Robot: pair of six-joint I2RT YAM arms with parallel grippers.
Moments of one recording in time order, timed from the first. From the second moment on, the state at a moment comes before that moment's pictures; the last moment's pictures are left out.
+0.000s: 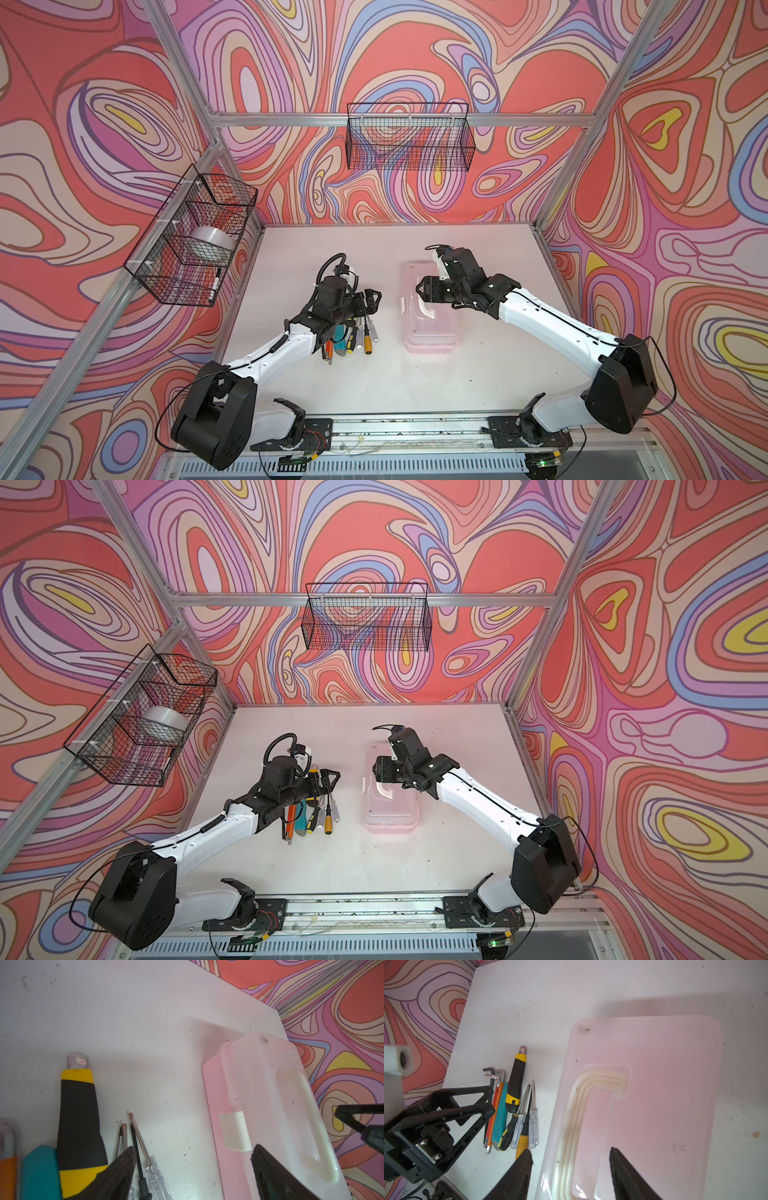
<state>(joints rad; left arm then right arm) -0.43 1.29 0.66 0.04 0.18 -0.60 0.62 1.46 1.18 -0.52 -0.07 0.55</state>
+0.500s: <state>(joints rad) -0.43 1.31 0.66 0.04 0.16 -0.60 0.63 1.53 1.17 -0.50 -0.13 0.57</state>
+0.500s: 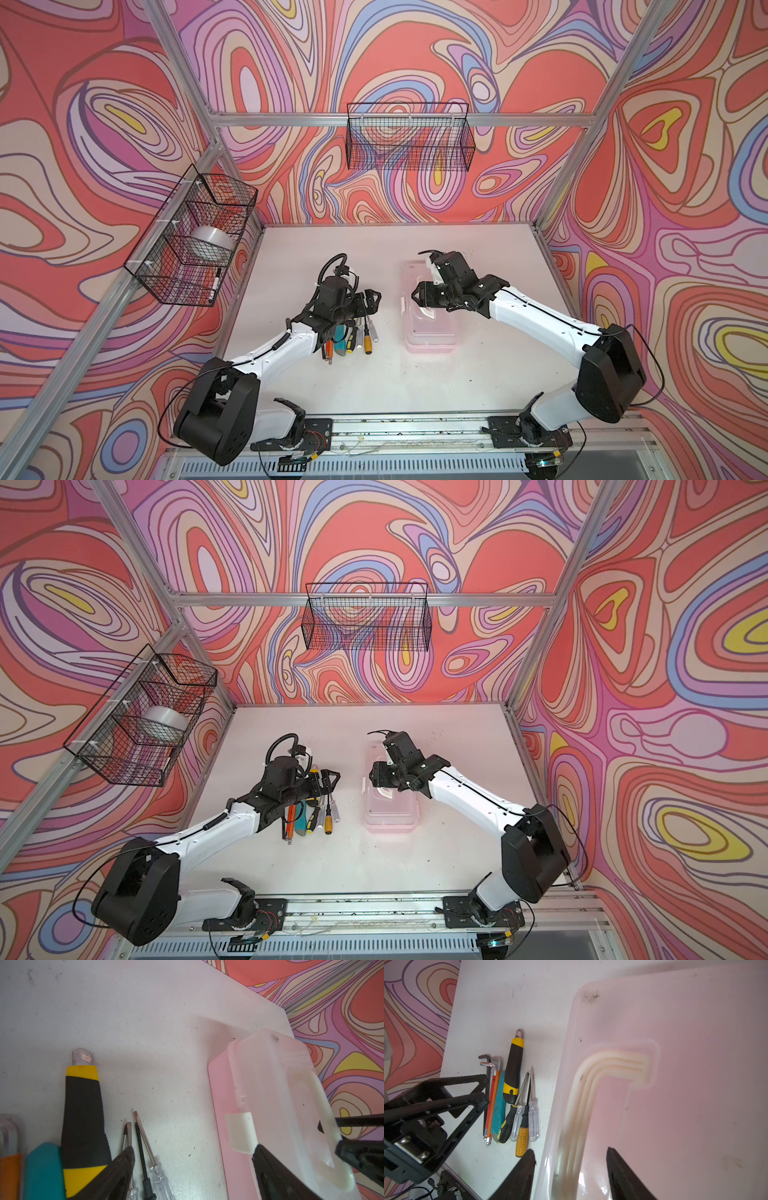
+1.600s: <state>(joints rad) -0.43 1.34 0.67 0.04 0.17 -0.60 0.65 1.59 1.14 -0.37 -0.10 0.66</state>
